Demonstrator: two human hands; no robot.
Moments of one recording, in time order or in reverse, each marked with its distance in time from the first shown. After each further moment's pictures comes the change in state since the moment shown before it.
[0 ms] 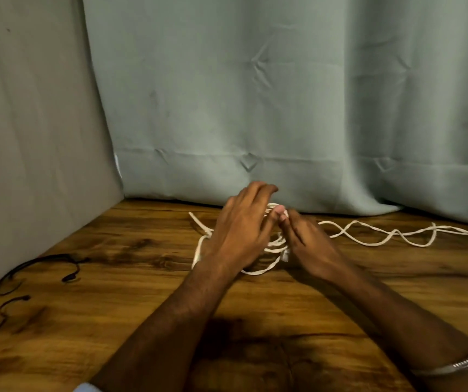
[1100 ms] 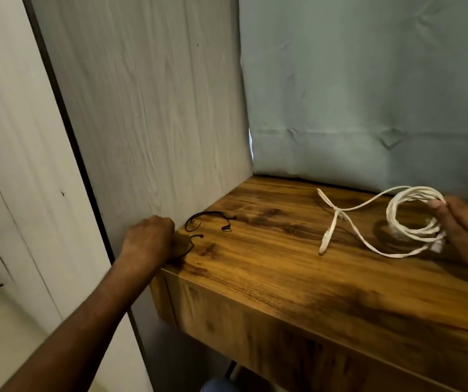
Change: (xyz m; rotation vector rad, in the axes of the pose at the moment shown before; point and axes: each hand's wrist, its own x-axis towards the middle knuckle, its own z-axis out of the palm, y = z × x) left_hand -0.201 -0.118 -0.261 1.016 -0.595 -0.949; right_hand 0.008 0.005 0.023 0.141 0.140 -0.006
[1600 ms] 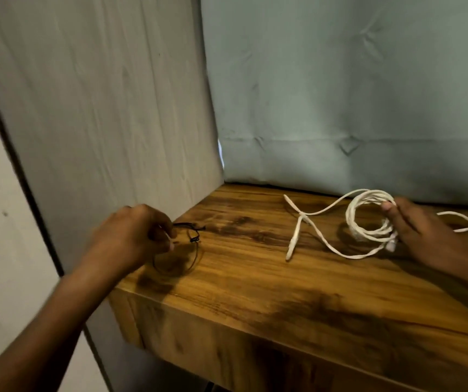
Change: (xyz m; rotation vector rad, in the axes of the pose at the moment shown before) left_hand -0.018 0.014 -0.057 -0.486 0.086 0.218; right_hand 0.003 -0.006 0.007 0.008 -0.104 -0.048
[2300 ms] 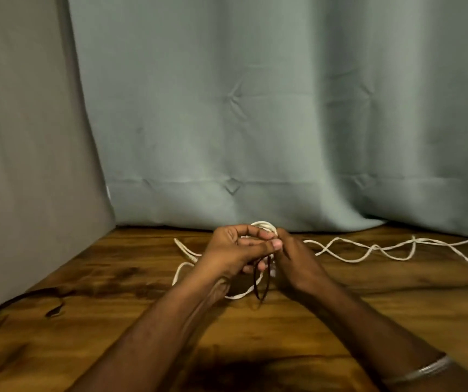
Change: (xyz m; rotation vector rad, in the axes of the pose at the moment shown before) left_hand 0.044 0.303 0.085 -1.521 -0.509 0.159; right_hand -0.010 0.023 -0.014 -0.022 0.066 0.116
